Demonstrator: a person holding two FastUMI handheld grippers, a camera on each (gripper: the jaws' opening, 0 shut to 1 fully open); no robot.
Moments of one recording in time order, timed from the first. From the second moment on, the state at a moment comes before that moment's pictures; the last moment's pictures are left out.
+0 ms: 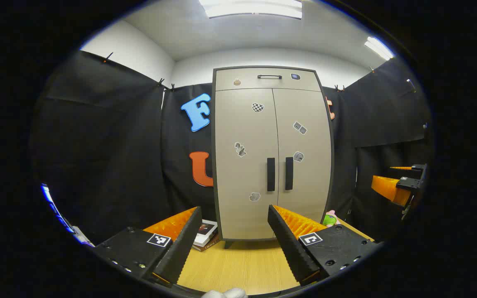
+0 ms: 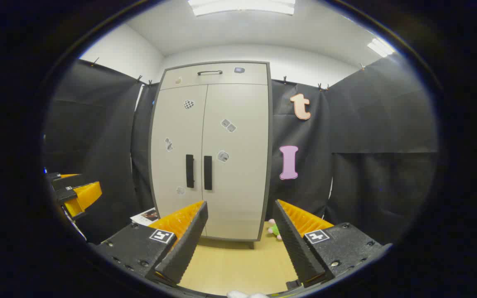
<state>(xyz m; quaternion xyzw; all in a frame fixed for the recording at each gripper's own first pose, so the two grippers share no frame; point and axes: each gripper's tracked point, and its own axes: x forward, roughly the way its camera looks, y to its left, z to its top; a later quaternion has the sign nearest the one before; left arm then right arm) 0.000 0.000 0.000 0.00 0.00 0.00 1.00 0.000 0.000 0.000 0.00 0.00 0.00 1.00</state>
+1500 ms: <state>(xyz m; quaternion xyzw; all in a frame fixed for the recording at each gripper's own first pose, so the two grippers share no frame) -0.014 0.016 -0.007 0.01 0.01 0.02 1.00 0.084 0.047 0.010 0.00 -0.02 0.01 1.00</state>
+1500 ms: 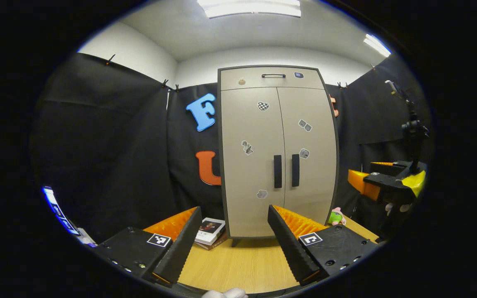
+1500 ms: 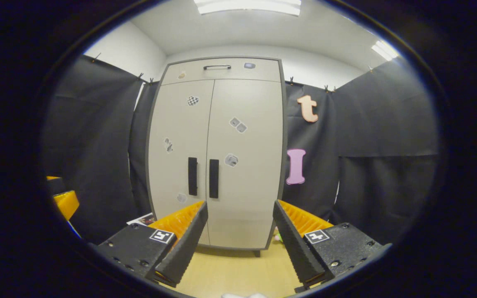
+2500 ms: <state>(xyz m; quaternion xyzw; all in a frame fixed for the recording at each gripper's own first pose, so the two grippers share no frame) -0.013 0.064 -0.041 0.00 0.05 0.17 0.98 0.348 0.121 -0.006 -0.01 0.03 0.01 1.00</state>
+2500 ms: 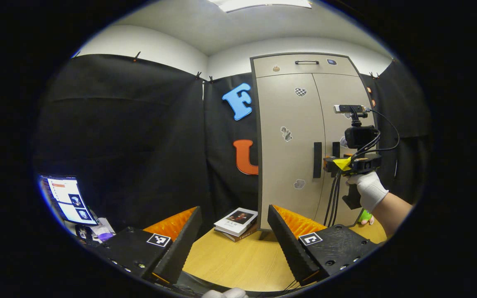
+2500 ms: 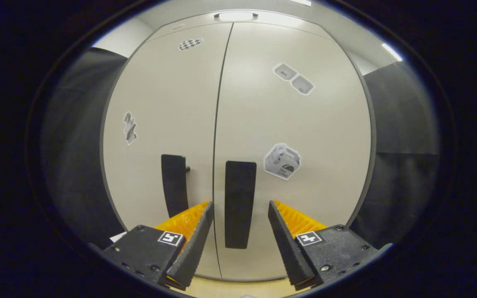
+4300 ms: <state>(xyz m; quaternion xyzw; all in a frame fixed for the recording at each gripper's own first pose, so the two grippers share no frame) -0.047 0.038 -0.033 -0.01 0.03 0.07 1.00 0.215 0.051 -0.021 0.00 0.04 0.02 1.00</state>
